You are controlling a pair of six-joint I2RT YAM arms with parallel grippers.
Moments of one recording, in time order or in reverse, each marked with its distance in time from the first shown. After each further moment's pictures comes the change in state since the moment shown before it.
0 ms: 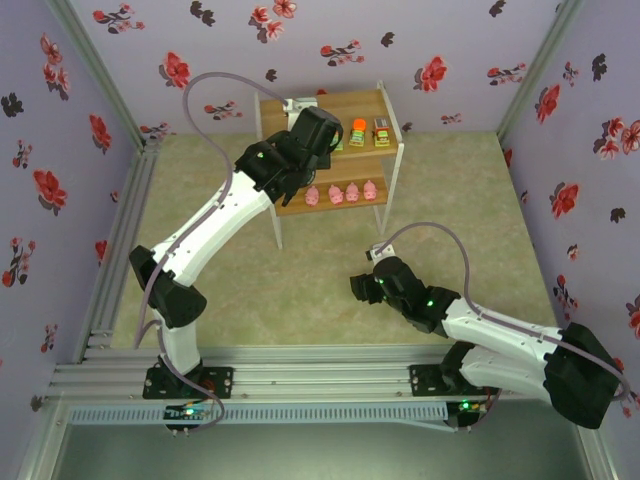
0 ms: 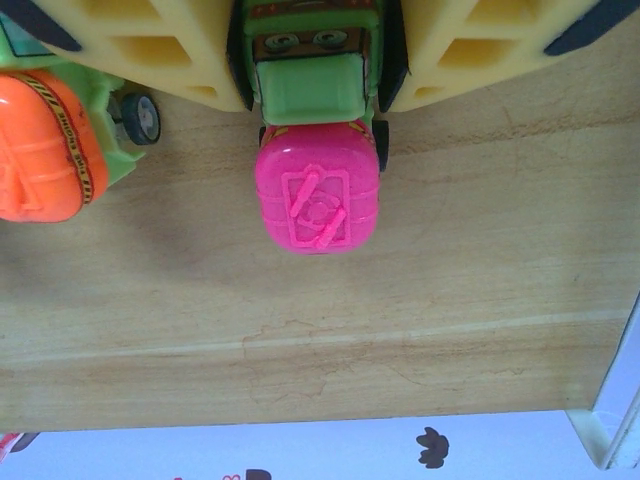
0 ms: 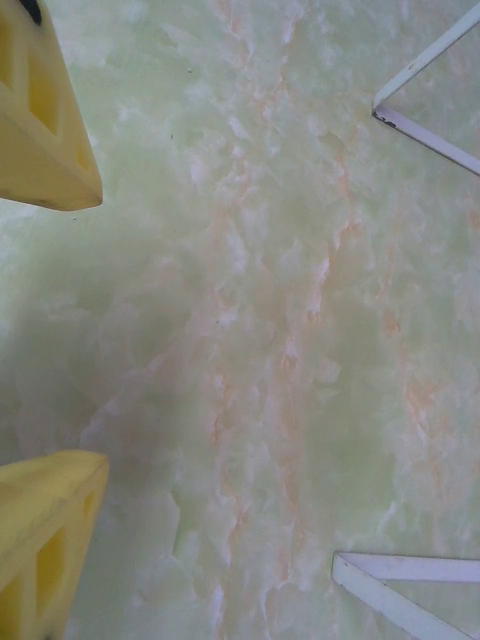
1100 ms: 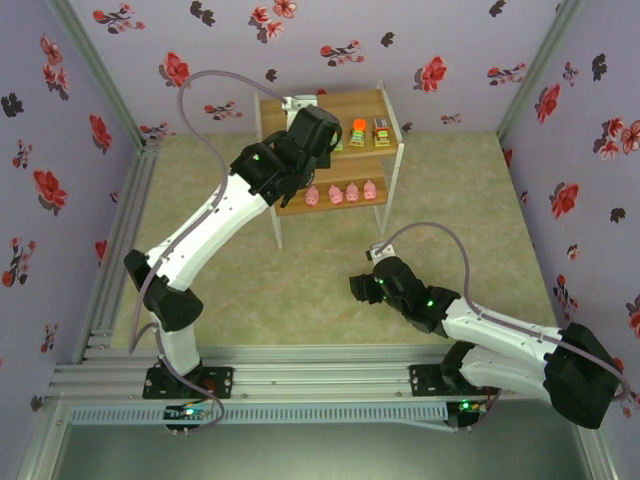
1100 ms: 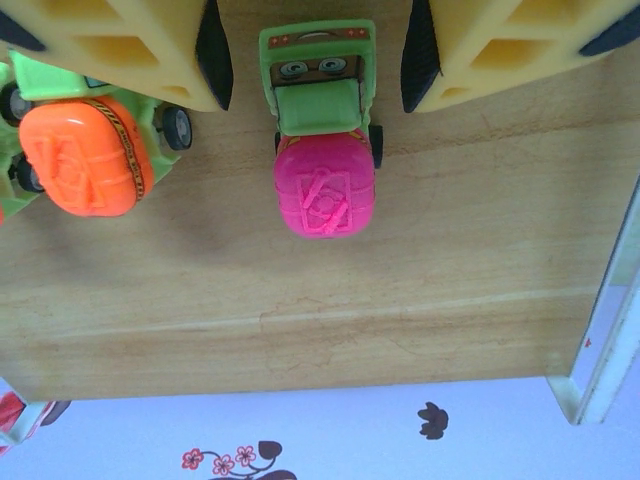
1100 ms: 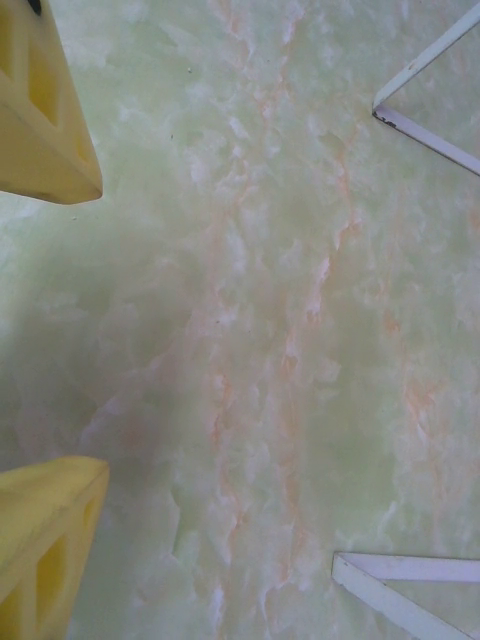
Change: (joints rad) left arm -0.022 -0.031 0.003 0.007 -0.022 0.021; right arm 0.000 0.000 0.000 0.000 0.000 0.000
